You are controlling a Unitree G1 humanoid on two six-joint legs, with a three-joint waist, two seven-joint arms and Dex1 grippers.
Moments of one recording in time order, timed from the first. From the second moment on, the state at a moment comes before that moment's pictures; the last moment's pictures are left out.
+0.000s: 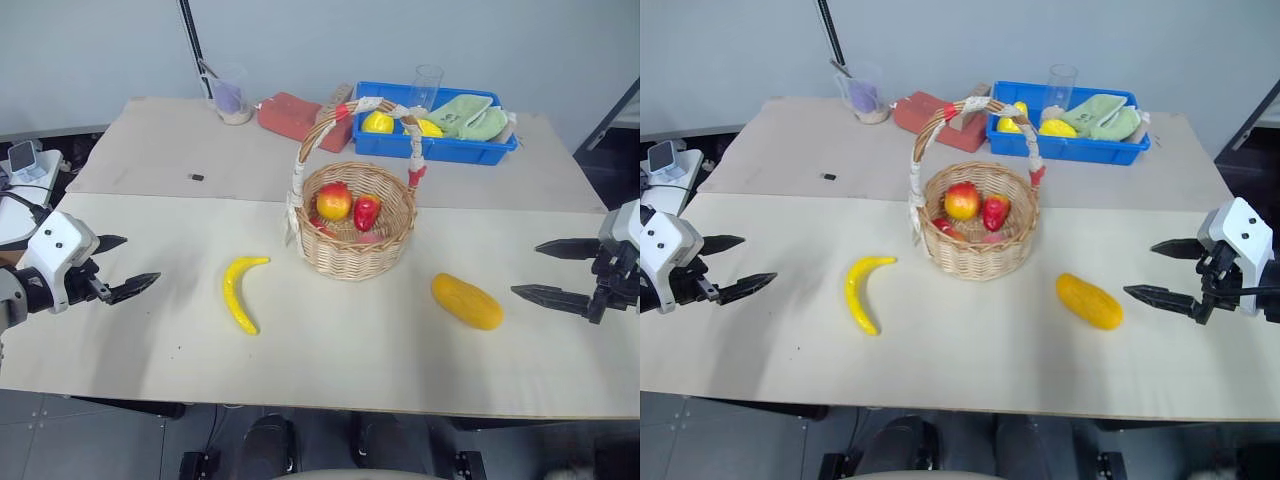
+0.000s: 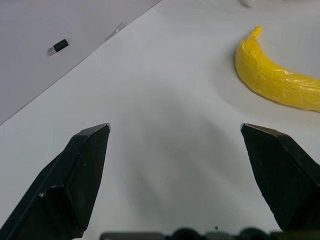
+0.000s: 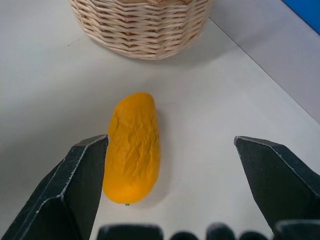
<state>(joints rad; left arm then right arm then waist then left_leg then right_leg) -0.06 1.02 0.39 0.01 -0.34 0.34 -1.03 -0.03 -1.14 -0.45 -0.17 0.45 0.53 1.20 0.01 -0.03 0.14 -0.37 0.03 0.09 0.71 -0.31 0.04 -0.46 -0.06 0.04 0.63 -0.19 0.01</state>
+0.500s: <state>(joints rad) -0.10 1.01 0.39 0.06 -0.34 0.31 -1.03 -0.04 -1.14 -0.44 -0.17 0.45 0.53 1.20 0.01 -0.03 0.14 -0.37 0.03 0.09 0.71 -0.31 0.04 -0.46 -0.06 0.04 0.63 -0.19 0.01</state>
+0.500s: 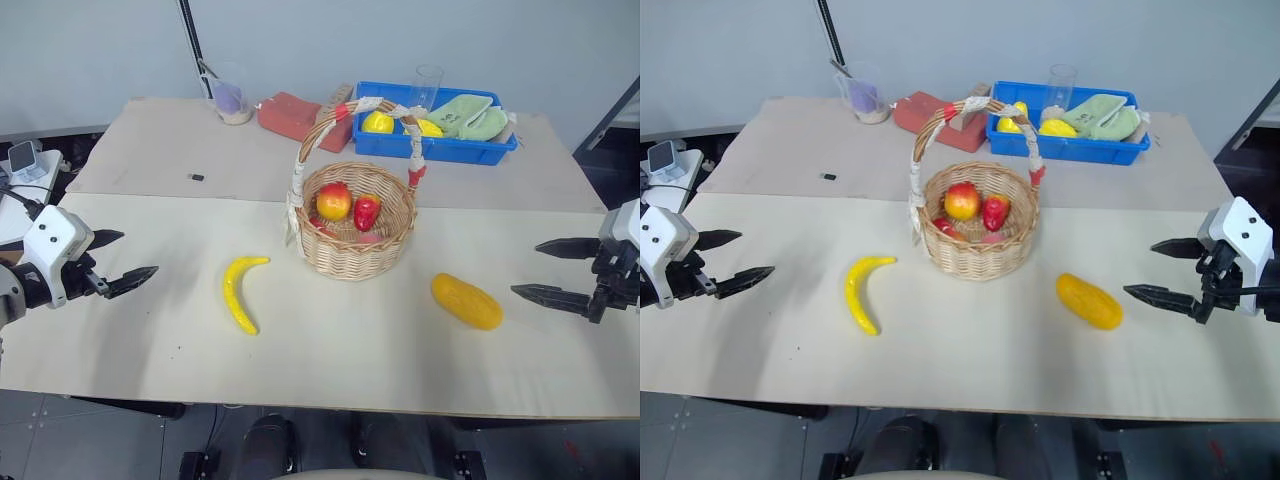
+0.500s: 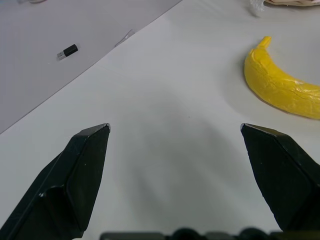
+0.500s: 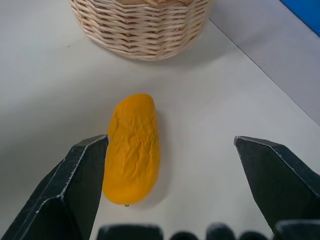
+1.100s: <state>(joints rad) -0.04 0.72 0.34 -0.39 -0.52 0.77 -0.71 -0.24 -1.11 -0.32 -0.33 0.59 0.60 1.19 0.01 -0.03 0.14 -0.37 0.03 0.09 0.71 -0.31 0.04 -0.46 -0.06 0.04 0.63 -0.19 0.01</state>
